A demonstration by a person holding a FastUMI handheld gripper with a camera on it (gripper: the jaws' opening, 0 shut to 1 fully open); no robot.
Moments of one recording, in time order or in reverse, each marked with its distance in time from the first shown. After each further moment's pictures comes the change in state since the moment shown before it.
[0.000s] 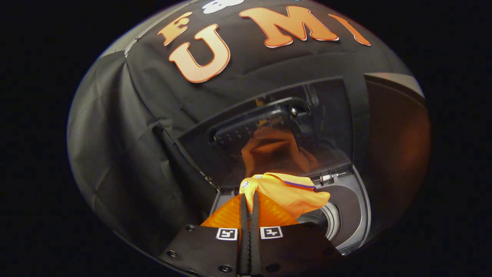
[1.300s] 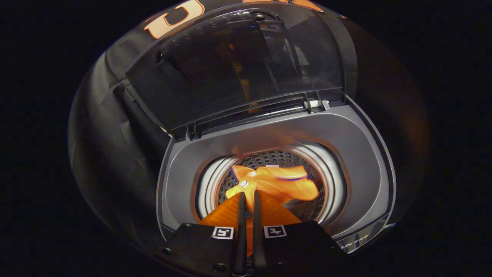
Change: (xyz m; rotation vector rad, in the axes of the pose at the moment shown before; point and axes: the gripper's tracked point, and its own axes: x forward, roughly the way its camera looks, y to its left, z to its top) arm 0.037 -0.055 -0.134 0.026 0.296 -0.211
